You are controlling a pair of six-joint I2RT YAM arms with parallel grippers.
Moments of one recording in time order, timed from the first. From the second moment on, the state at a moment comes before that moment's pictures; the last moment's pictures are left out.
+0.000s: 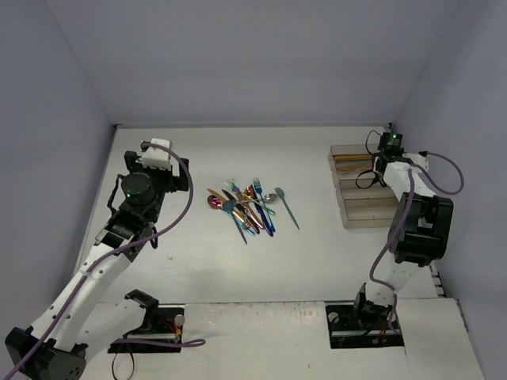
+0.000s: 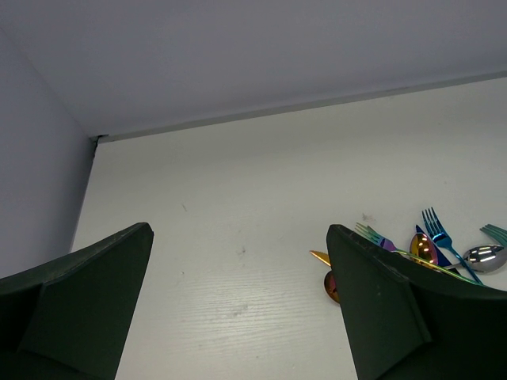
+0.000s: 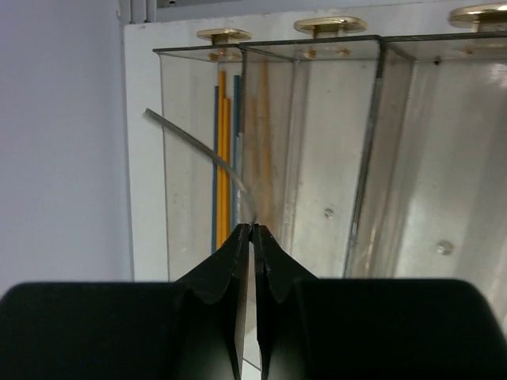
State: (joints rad) left arm -0.43 0.88 0.89 -0.09 -0.34 0.09; right arm -0.18 1.78 1.23 -0.24 0.40 1.32
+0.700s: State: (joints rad) left arm -0.43 0.89 0.89 -0.09 -0.34 0.09; right arm -0.18 1.86 1.21 -0.16 0.34 1.30
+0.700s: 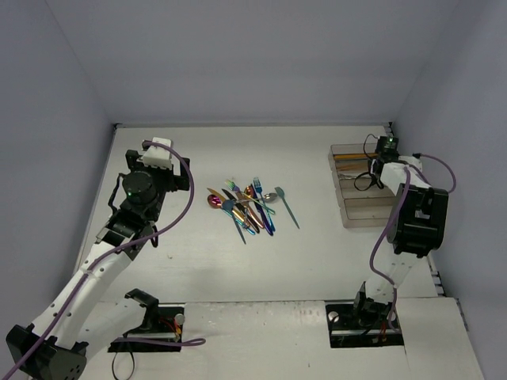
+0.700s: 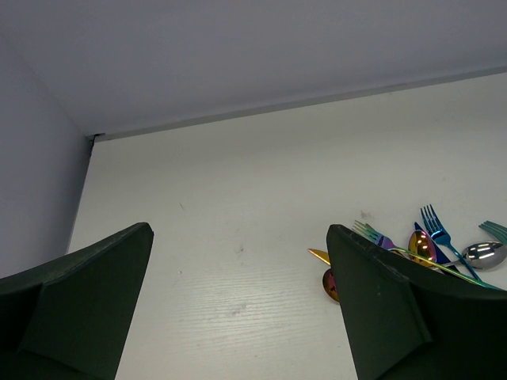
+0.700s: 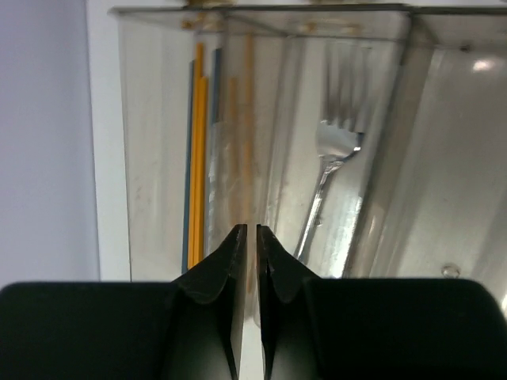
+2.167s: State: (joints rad) left arm -0.43 0.92 0.89 -0.09 -0.32 0.09; right arm 0.51 1.89 1.15 -0.23 0.10 0.08
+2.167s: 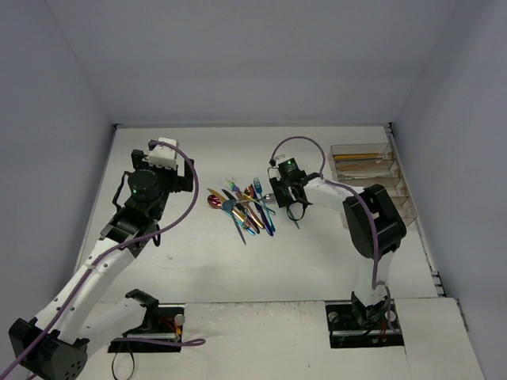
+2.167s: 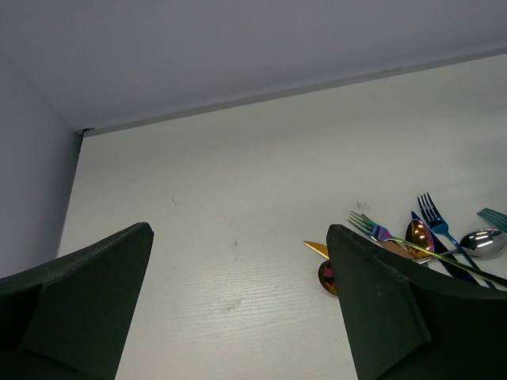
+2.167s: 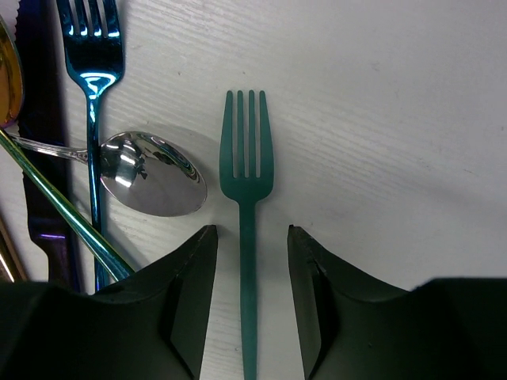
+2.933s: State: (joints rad) left arm -0.43 0.92 0.89 -0.09 -0.32 0.09; right arm 0.44 1.92 1.23 -0.26 0.12 0.13
